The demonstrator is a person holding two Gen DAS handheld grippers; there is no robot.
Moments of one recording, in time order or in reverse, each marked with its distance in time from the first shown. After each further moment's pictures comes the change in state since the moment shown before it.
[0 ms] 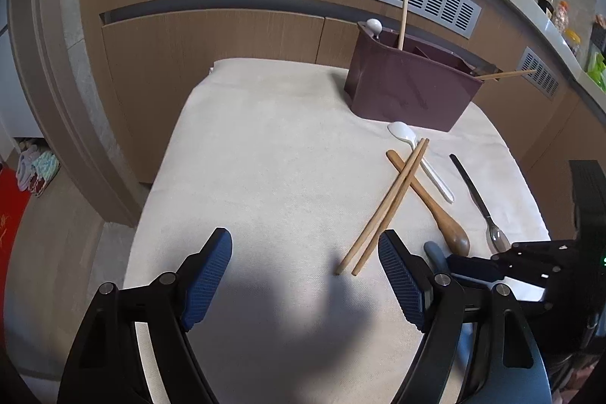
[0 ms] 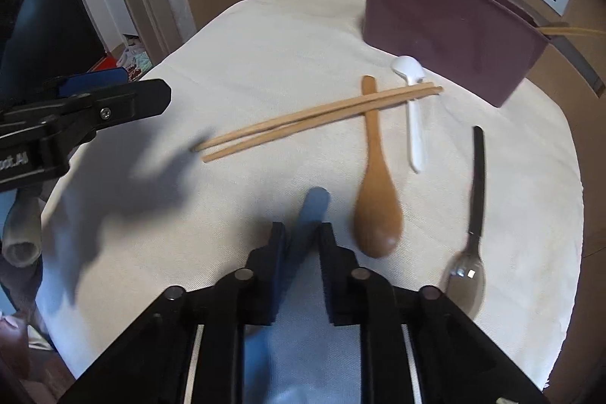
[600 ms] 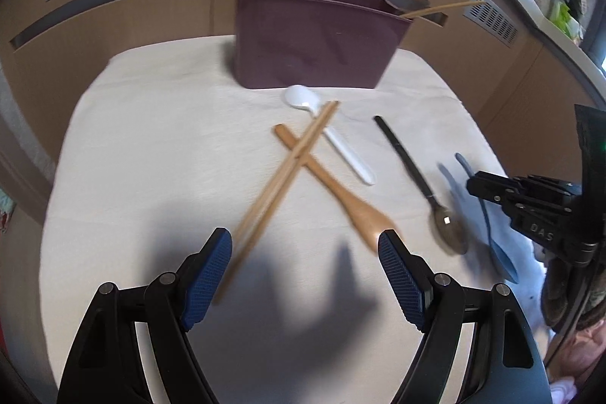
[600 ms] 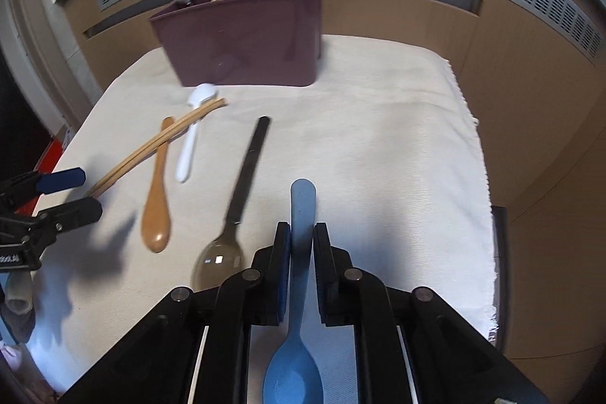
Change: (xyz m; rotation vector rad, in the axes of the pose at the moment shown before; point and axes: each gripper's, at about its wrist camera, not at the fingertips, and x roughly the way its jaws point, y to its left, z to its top) left arm 0.048 -0.091 0.015 0.149 0.130 -0.163; right arm -0.040 -0.151 -0.029 0.306 -0.116 -0.140
